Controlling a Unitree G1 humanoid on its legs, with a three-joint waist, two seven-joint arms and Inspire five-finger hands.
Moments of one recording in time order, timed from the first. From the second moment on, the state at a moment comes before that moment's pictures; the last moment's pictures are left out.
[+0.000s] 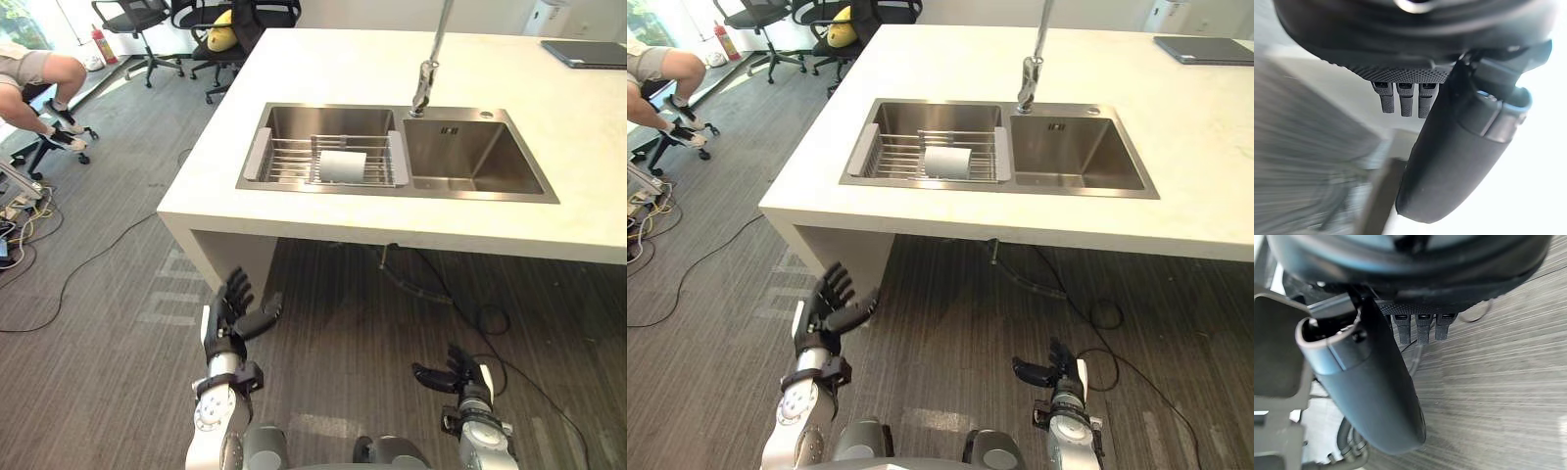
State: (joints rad) left arm 0.26 -0.05 -0.01 -0.15 -0.25 -0.11 0.20; right arm 0.17 -0.11 -0.19 0.50 0.04 0.00 -0.17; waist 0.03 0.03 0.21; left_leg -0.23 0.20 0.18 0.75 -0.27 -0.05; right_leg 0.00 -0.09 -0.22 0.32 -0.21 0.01
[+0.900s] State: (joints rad) left arm 0.18 0.07 -0.15 -0.39 -0.05 -0.16 0.27; right arm 0.11 -0.18 -0.16 0.81 0.00 -0.02 -0.13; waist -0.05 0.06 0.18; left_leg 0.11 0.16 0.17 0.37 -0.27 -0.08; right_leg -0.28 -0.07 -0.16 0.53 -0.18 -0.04
